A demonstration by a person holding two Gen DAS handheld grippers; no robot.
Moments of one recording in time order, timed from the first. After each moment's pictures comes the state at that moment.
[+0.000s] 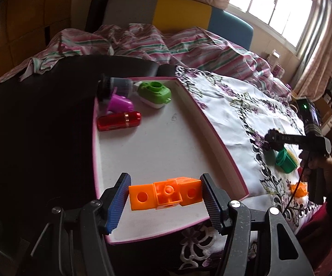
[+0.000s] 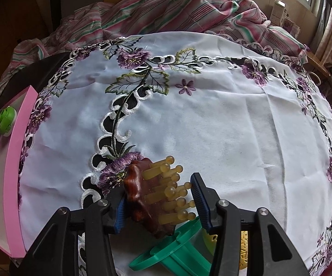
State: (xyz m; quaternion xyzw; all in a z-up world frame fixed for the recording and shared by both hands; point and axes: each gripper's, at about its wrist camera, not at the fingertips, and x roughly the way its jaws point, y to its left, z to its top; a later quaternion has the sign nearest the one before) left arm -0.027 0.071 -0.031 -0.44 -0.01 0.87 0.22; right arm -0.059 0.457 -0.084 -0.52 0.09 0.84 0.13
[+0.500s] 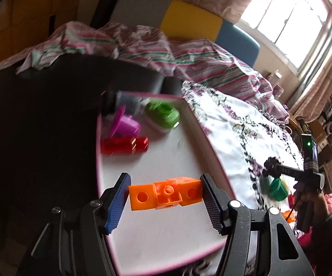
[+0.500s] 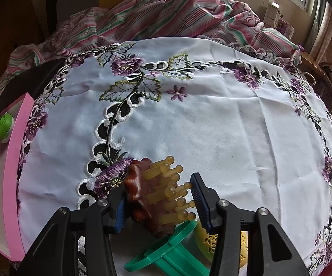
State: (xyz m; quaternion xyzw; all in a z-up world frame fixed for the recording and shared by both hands) left arm -0.081 0.064 -0.021 -0.44 -0.07 0.86 0.24; right arm -0.058 0.462 -0.077 -0.51 0.09 0.84 0.14
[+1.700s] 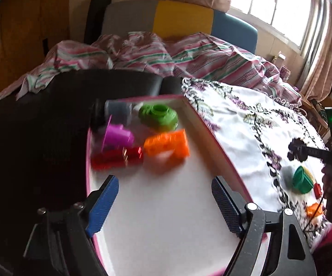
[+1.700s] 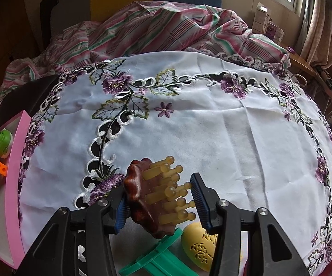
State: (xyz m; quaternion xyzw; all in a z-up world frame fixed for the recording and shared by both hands) left arm -0.077 0.101 -0.036 -0.42 0.02 0.89 0.20; right arm -0.053 0.472 -0.062 -0.47 0.10 0.86 0.16
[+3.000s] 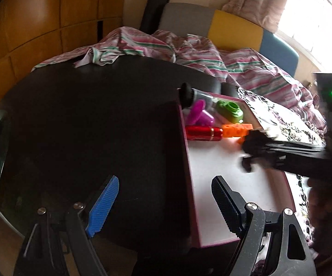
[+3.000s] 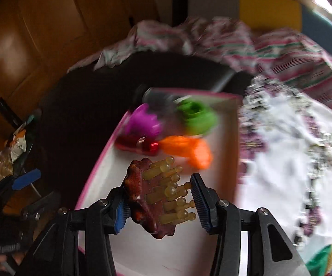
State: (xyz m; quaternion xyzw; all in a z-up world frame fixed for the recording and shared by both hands) left arm -0.041 -0.015 -0.037 -0.43 -0.05 0.90 0.08; right arm -0.113 0.176 -0.046 -0.49 0.02 0.85 -0.16
